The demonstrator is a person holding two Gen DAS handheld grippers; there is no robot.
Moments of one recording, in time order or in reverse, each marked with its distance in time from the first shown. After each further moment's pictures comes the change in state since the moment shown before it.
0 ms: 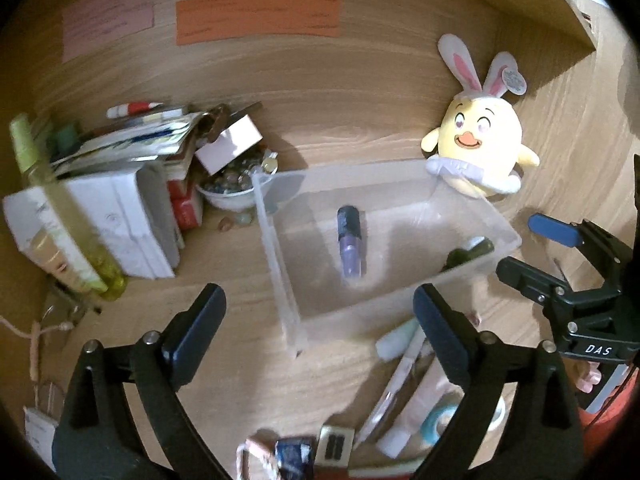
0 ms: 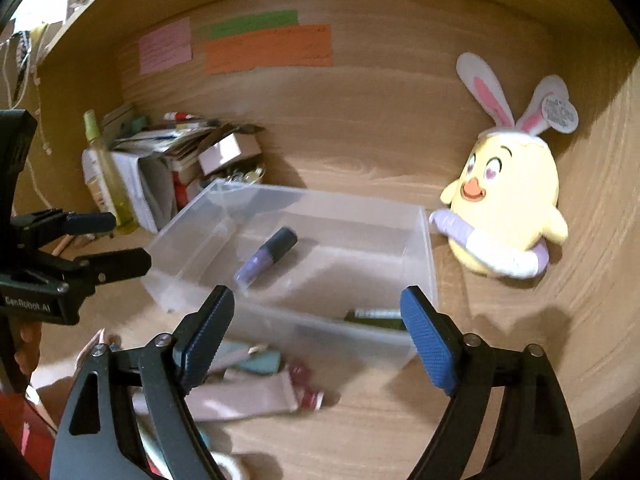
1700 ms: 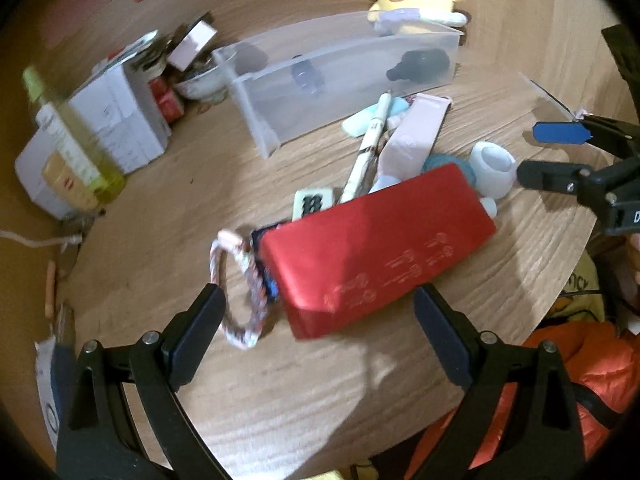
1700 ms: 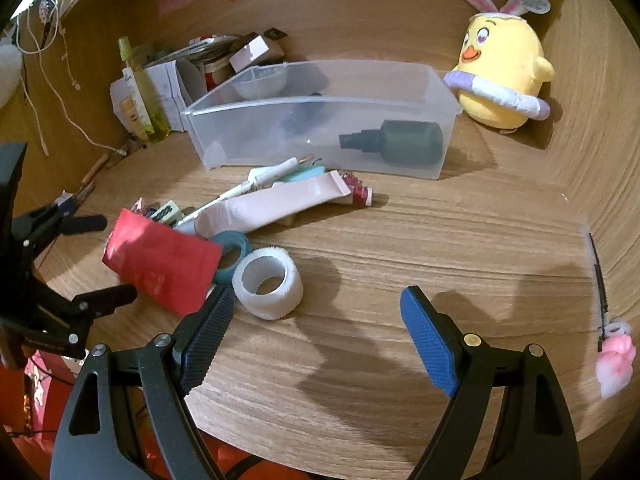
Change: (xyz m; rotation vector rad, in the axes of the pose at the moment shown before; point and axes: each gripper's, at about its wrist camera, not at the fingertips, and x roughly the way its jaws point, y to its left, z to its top) left arm -0.024 -0.032 -0.136 0.283 0.204 0.059; right arm -0.030 0.020 -0.115 0.079 0.196 0.080
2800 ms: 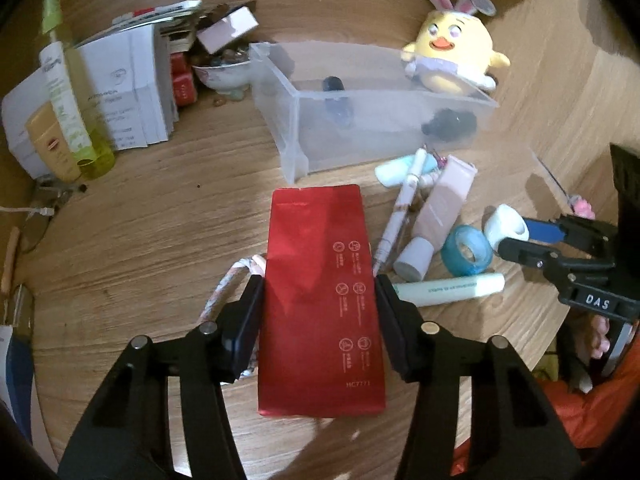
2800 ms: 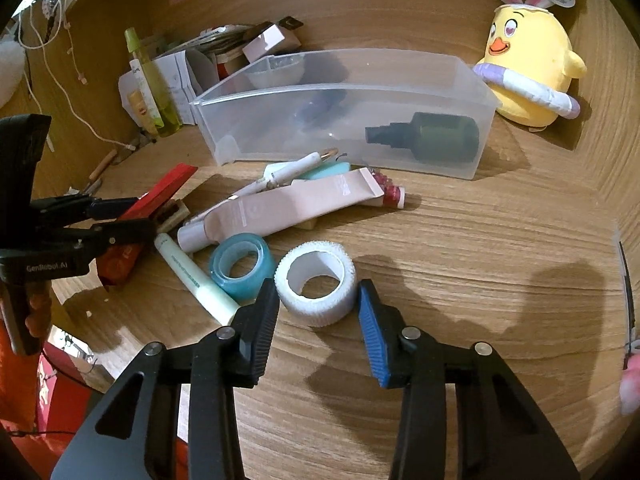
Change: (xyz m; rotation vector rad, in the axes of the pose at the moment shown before) left arm 0.013 0.056 0.010 -0.244 -0.068 -0.152; right arm 0.020 0.006 0.006 -0.015 0.007 0.055
